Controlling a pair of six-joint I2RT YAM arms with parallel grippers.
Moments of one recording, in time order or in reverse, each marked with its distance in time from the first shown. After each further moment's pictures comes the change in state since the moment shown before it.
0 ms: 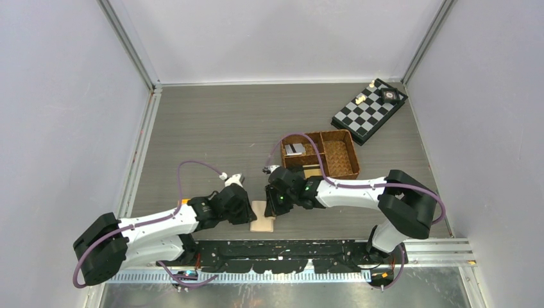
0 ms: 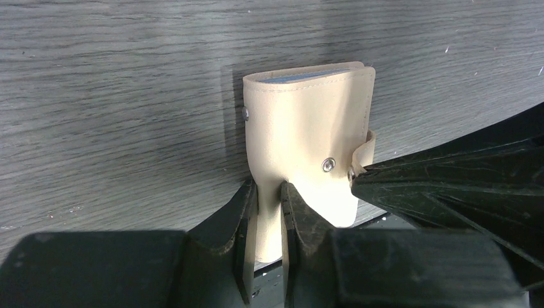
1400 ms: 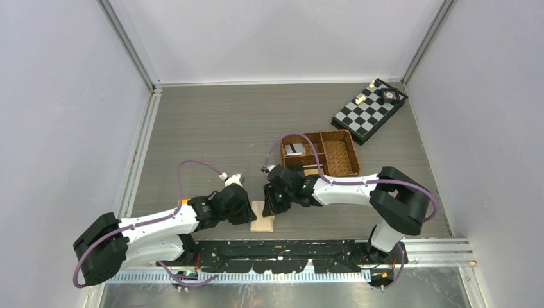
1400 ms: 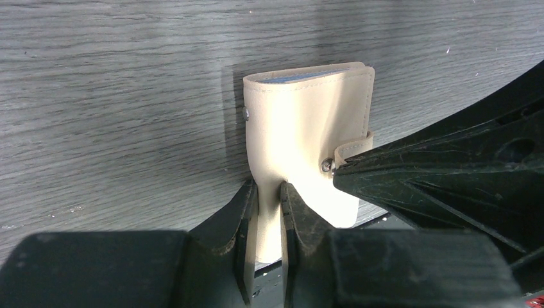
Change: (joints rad) left arm 0.000 0.002 0.002 -0.003 0.000 0.000; right arm -0.019 0.057 0.011 0.047 -0.058 0.002
